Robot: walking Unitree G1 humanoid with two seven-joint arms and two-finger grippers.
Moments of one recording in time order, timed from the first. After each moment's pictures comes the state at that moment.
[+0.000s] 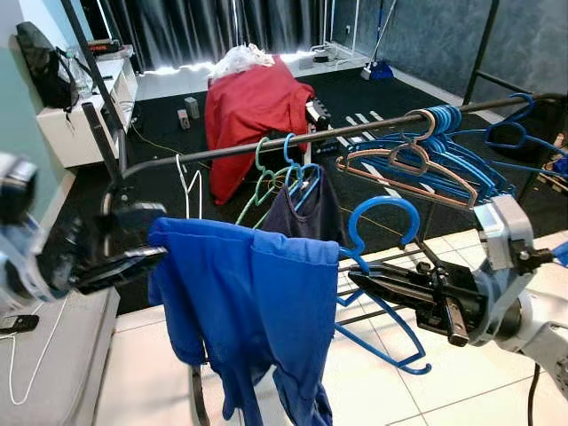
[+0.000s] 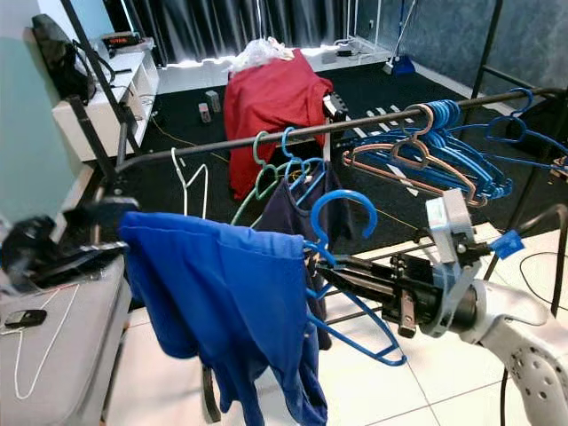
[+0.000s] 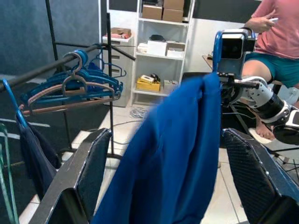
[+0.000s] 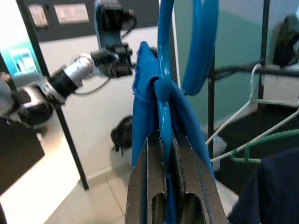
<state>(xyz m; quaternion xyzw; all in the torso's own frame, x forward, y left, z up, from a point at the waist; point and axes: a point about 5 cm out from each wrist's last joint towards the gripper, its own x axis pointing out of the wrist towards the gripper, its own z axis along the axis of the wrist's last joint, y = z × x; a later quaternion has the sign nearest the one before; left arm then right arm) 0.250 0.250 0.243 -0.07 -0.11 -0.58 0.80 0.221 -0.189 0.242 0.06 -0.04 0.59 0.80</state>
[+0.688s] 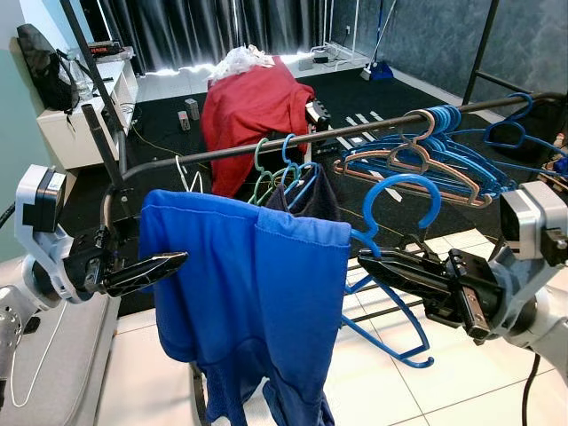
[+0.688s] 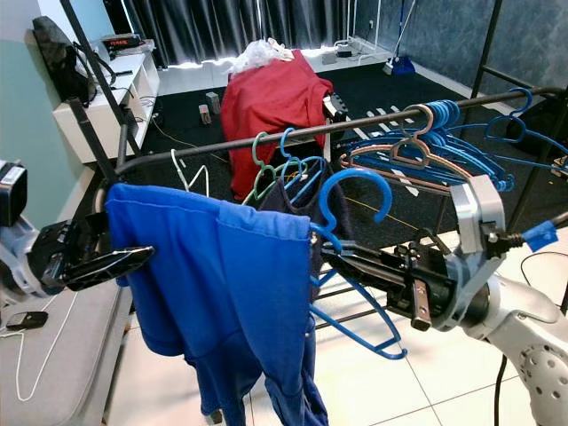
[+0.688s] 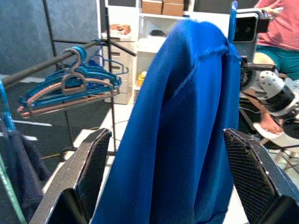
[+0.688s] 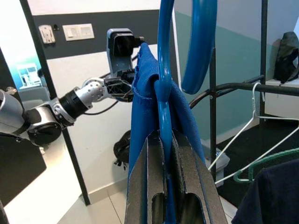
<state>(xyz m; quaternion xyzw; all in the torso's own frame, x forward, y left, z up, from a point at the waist) 0.257 0.235 0.233 -0.06 -0.11 -0.59 0.80 0.219 -0.188 0.251 0.08 -0.06 0.60 0.80</state>
